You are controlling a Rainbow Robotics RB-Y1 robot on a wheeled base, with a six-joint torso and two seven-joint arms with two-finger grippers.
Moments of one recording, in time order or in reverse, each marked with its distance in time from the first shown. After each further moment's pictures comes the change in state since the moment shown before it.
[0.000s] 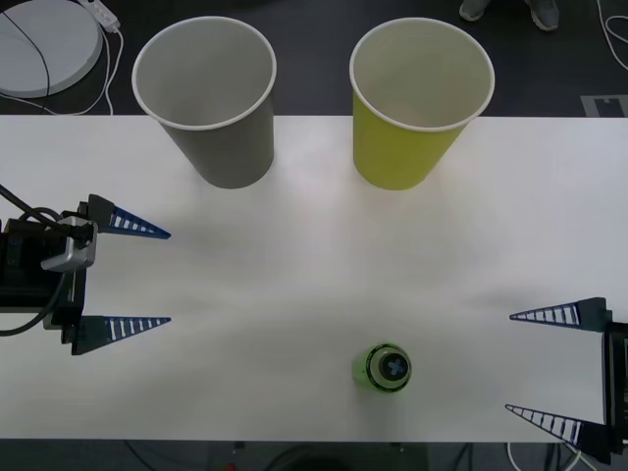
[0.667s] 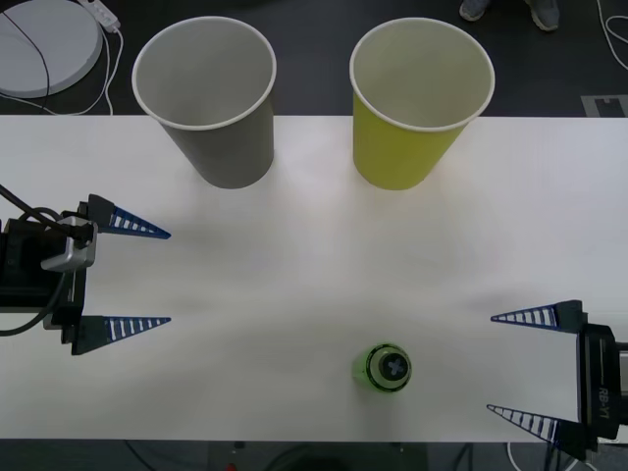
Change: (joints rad) right arm -0.094 0.044 0.107 0.086 -0.037 -0.029 0.041; left arm 0.000 0.000 0.000 0.000 0.000 0.000 0.000
